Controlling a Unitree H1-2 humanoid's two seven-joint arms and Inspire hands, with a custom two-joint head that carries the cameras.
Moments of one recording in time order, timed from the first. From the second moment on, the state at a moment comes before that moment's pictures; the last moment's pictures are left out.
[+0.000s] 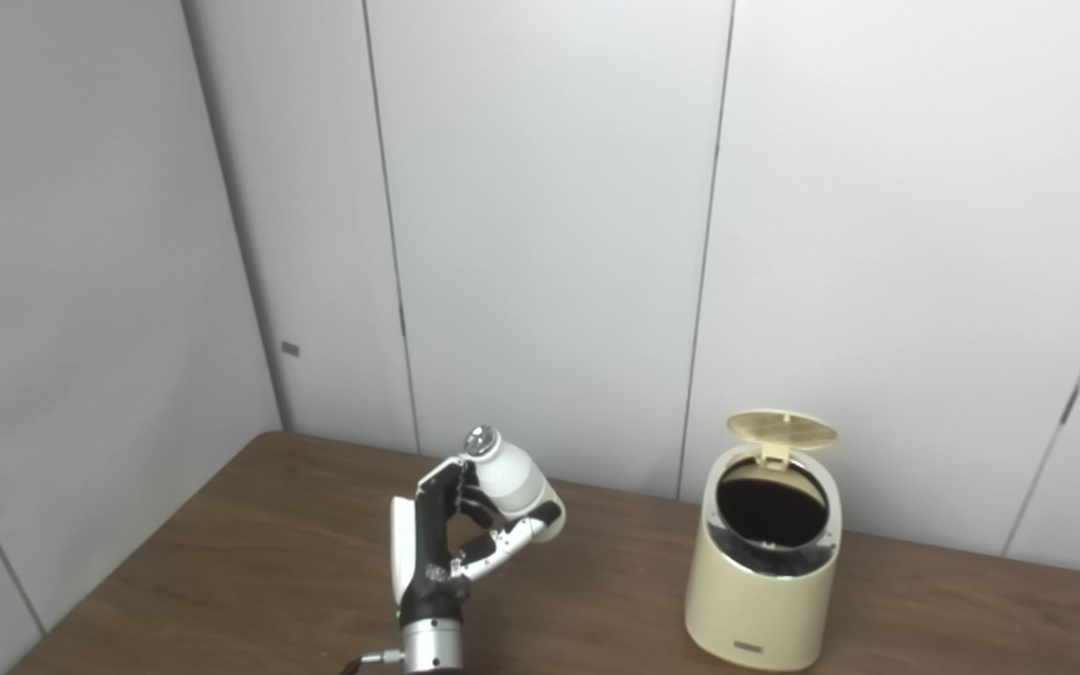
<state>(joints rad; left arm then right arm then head) -0.35 0.06 0.06 0.28 0.31 -0.38 0.51 -0.25 -0.25 -0.10 0.30 -0.31 -0.43 -0.51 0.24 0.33</state>
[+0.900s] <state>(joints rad) -0.54 0.14 -0.22 0.29 0.33 -0.45 0.52 -0.17 -0.12 -0.10 0.11 -0.40 -0.32 -0.47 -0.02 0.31</state>
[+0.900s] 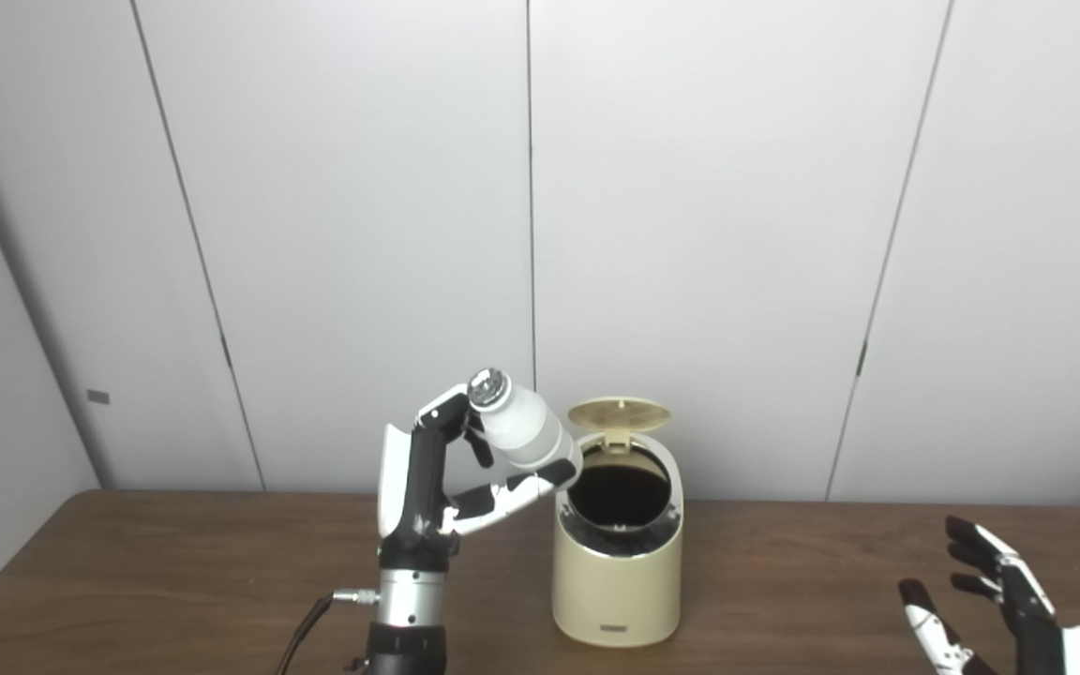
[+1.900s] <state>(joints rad) -0.61 0.17 -0.44 0.49 0.26 -0.45 0.67 -0.21 -0.12 -0.10 0.19 -0.44 -0.38 -0.59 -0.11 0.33</state>
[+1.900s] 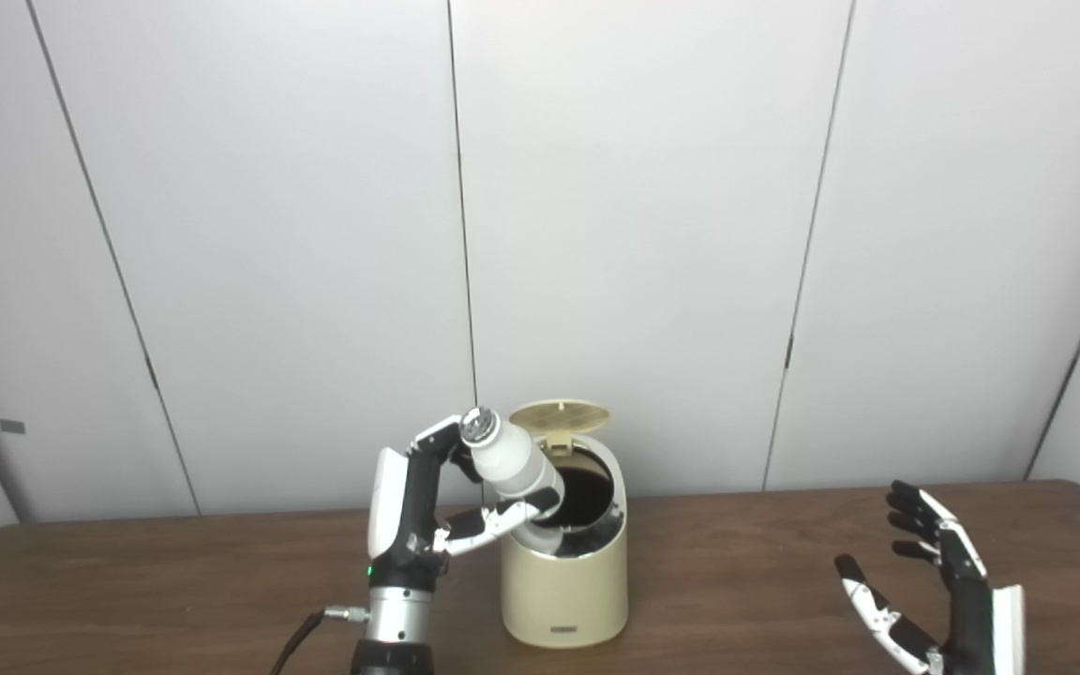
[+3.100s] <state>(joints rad) -0.76 0.20 -0.71 0.79 0.34 -0.48 0.93 -0.22 -0.11 -0.09 0.19 -0.45 -0.39 -0.60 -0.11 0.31</state>
